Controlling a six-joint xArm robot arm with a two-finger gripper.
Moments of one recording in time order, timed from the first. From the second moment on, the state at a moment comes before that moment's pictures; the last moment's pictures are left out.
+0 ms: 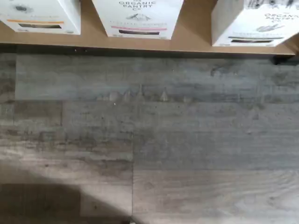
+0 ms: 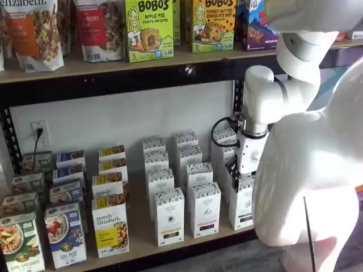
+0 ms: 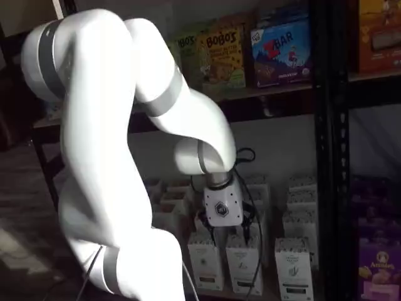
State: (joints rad) arm -0.17 -0.20 -0.37 -0.08 0.54 -0.09
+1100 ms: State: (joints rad) arm -0.15 0.36 -0.62 -0.20 0.18 0.04
